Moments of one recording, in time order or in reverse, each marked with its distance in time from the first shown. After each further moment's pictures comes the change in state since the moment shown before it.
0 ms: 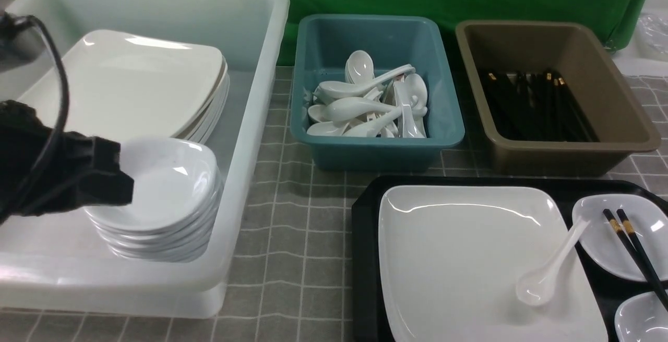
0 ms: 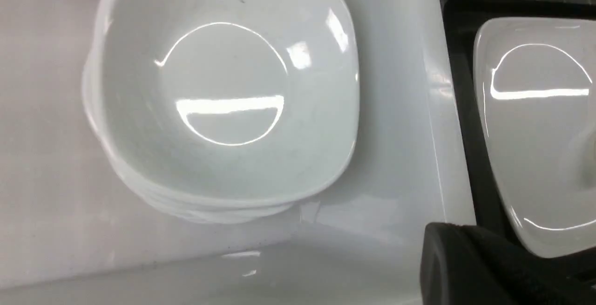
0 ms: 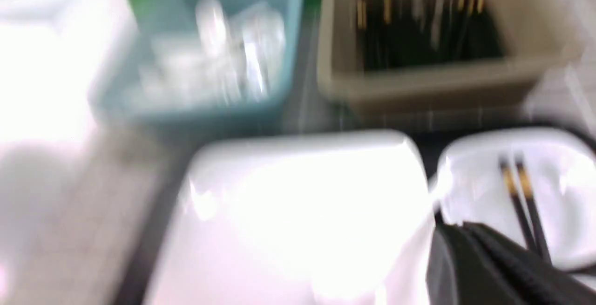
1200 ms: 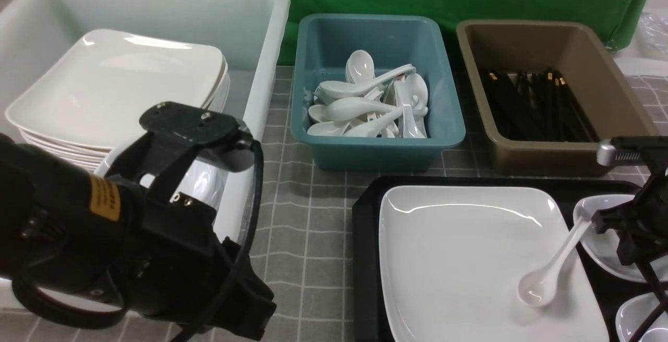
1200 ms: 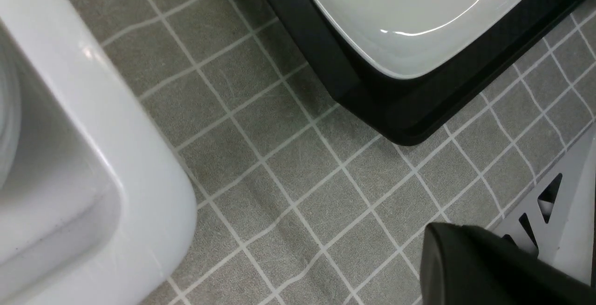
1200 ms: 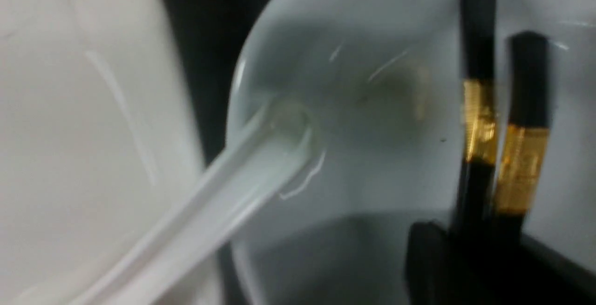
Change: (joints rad) right arm -0.126 1.160 -0.409 -0.258 0.062 -0.004; left arm -0.573 0.022 0.000 0.142 0.000 -0.161
